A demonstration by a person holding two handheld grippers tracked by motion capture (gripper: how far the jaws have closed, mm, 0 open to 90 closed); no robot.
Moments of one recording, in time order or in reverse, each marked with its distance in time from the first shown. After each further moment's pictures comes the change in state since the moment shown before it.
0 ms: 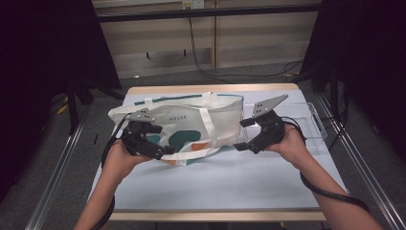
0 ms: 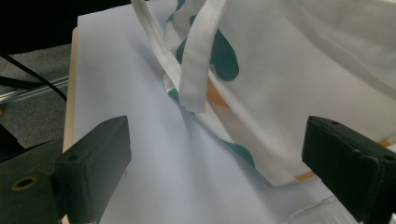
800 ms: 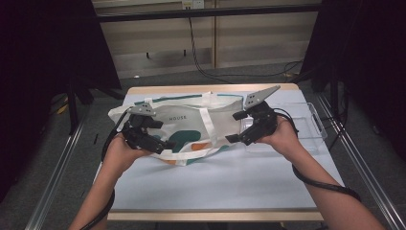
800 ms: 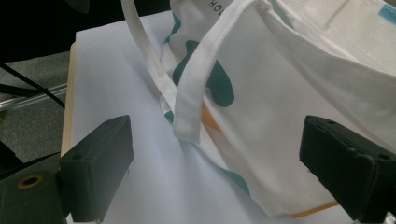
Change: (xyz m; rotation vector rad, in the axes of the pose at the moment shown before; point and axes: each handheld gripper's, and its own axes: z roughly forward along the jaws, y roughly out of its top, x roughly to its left) left arm 0.007 0.013 0.000 0.015 0.000 0.012; right arm -0.006 0.026 0.008 -0.016 -0.002 0.004
